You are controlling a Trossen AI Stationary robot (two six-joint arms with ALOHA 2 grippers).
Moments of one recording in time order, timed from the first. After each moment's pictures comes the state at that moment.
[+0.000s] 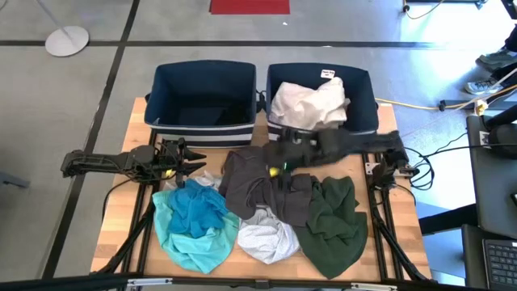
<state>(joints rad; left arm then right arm) -0.02 0.06 0.01 0.04 -0.19 -0.17 0.21 1.90 2.19 -1.35 0.31 0.21</state>
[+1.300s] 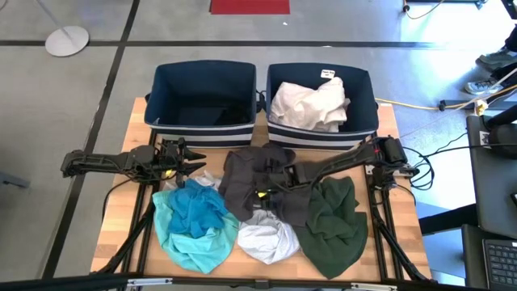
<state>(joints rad) -0.02 0.06 0.01 0.04 -0.19 -0.16 0.17 1.91 1.35 -0.39 0.24 0.15</state>
